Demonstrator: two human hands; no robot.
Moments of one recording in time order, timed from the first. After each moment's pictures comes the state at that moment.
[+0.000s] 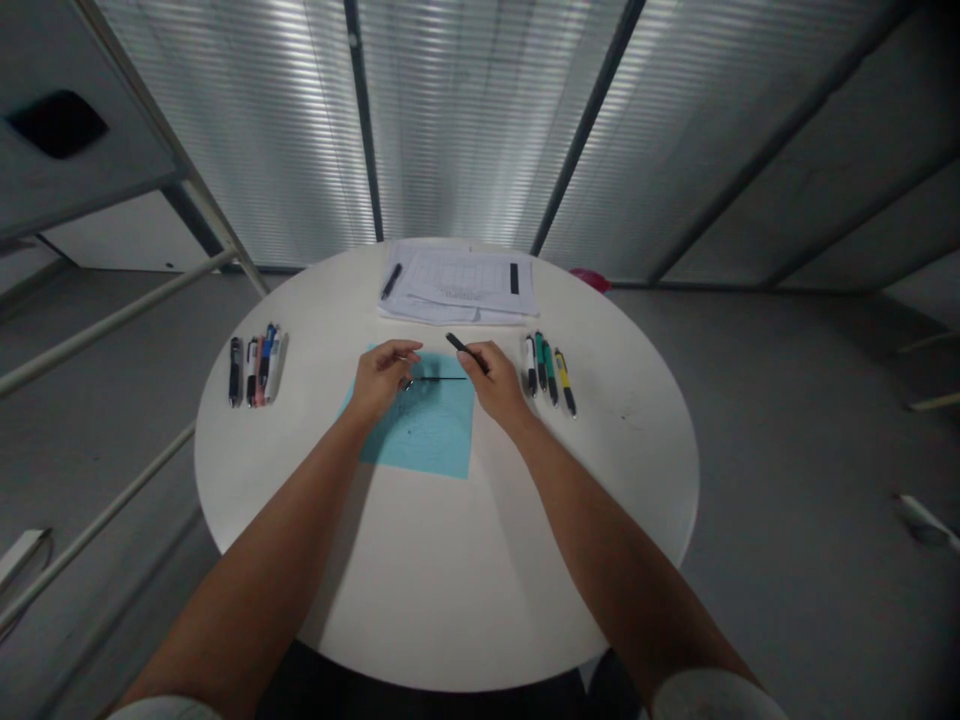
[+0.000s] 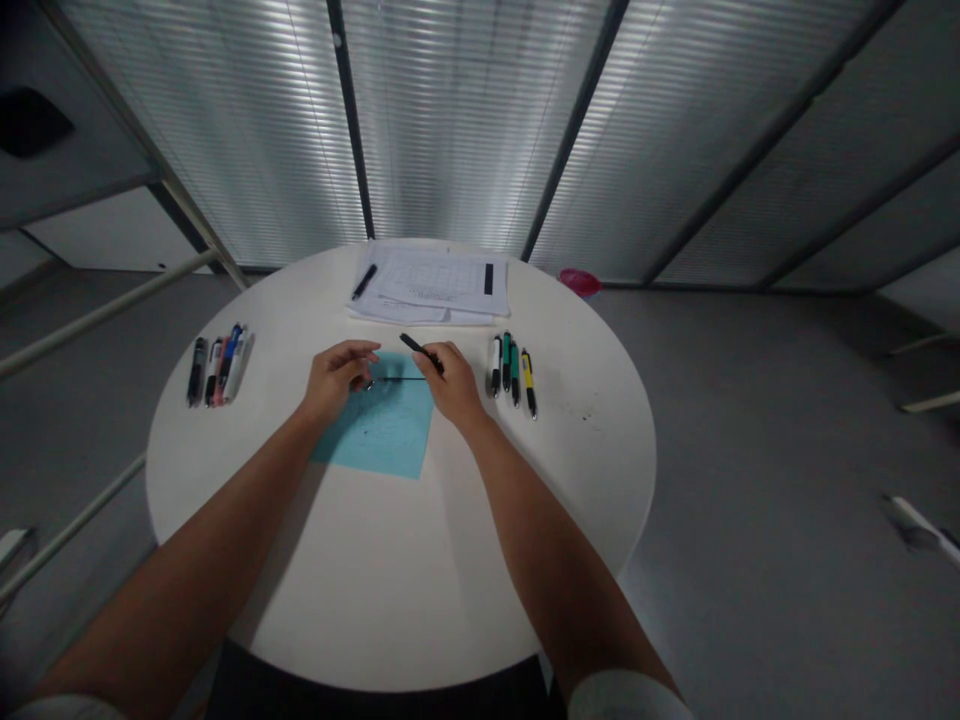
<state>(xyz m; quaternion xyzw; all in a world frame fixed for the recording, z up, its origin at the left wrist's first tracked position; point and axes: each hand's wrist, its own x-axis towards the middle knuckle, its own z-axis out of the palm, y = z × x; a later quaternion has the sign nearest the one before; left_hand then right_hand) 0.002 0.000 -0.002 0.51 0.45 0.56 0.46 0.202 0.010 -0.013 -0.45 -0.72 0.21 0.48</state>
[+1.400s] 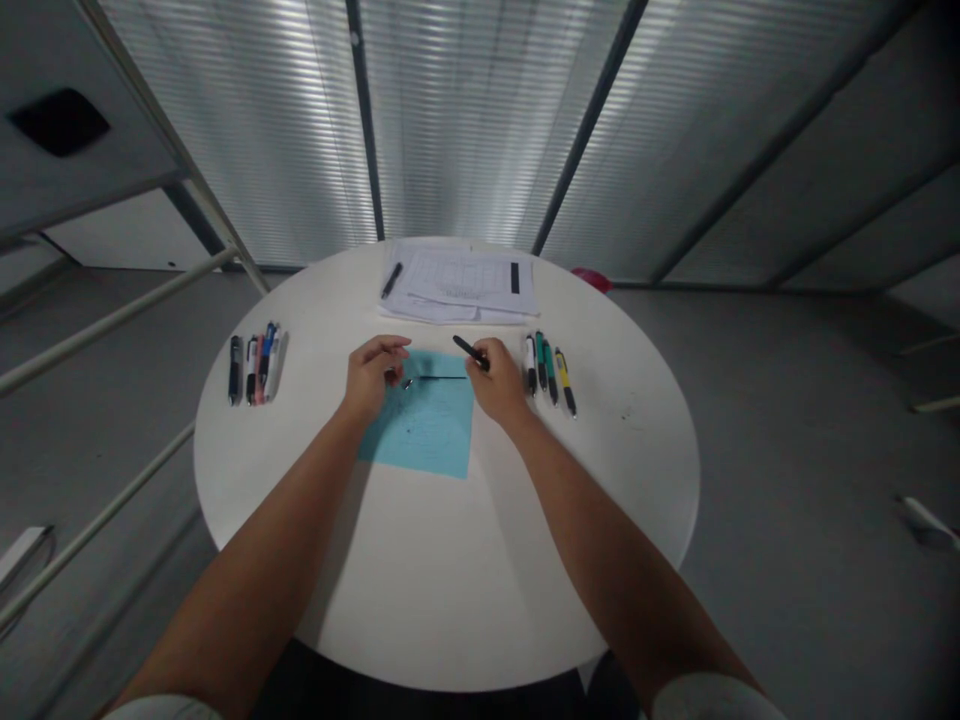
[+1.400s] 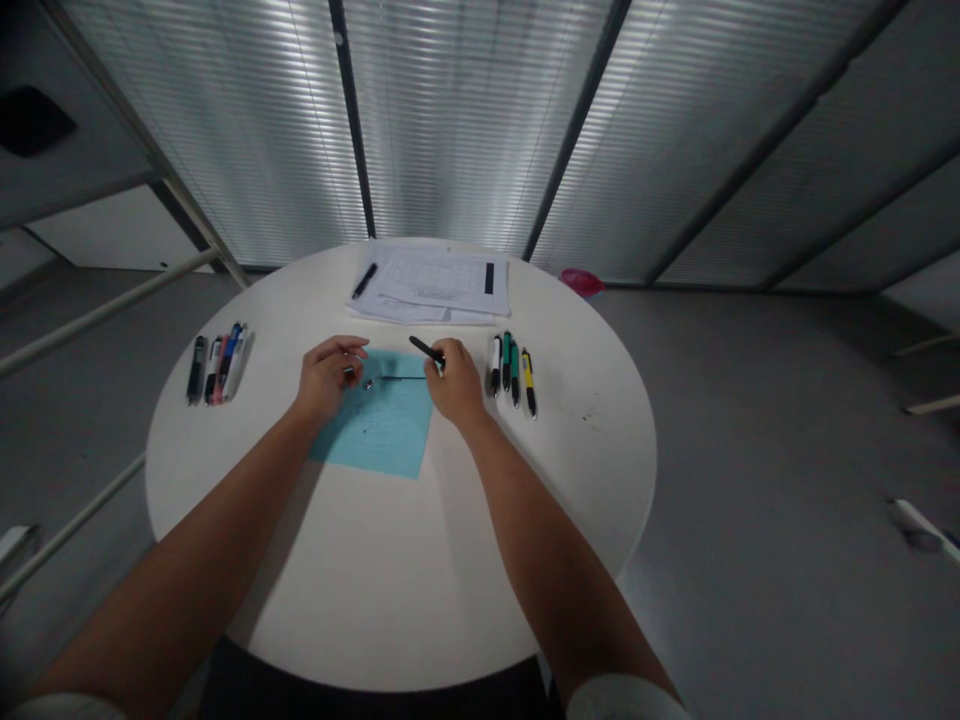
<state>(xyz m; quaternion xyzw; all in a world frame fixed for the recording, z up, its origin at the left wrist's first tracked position) -0.004 0.002 -0.005 0.44 0.43 0.61 0.50 0.206 0.012 -0.020 -0.53 -0.71 0.14 0.45</state>
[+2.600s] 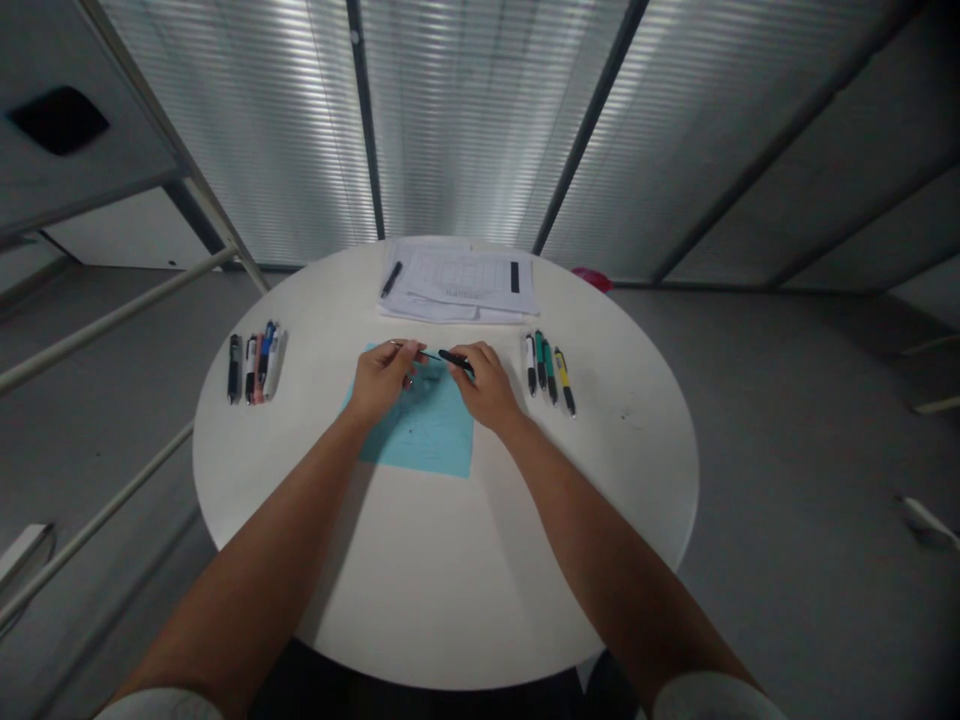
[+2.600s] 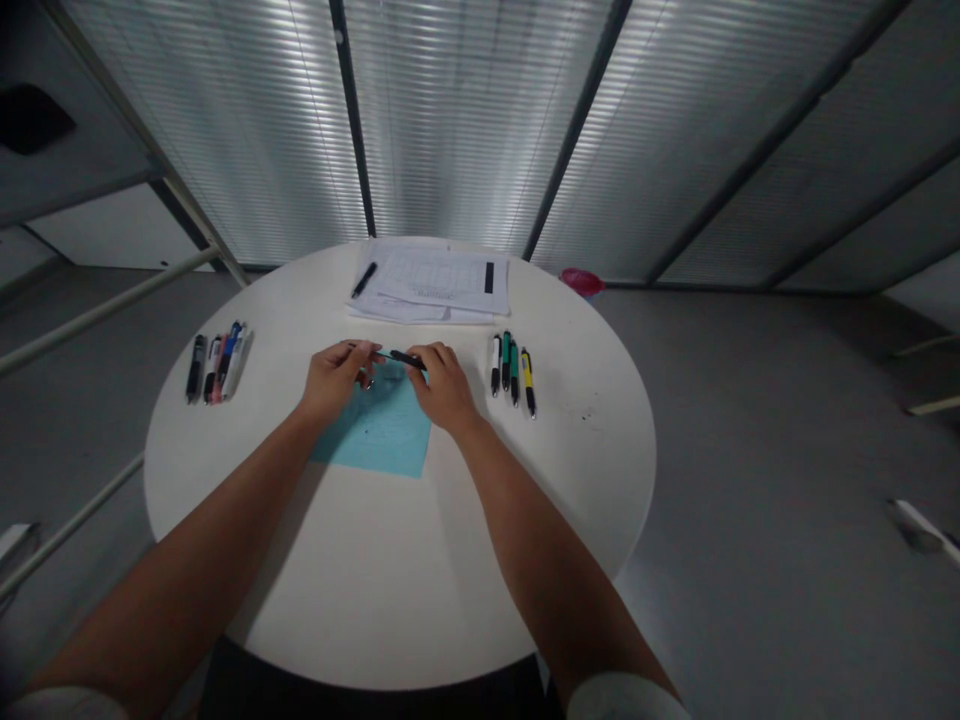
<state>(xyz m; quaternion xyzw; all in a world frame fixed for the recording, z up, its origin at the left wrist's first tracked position) 0.012 -0.003 -0.001 0.52 0.46 0.58 0.43 0.197 -0.002 -0.010 -0.43 -0.79 0.11 0.43</state>
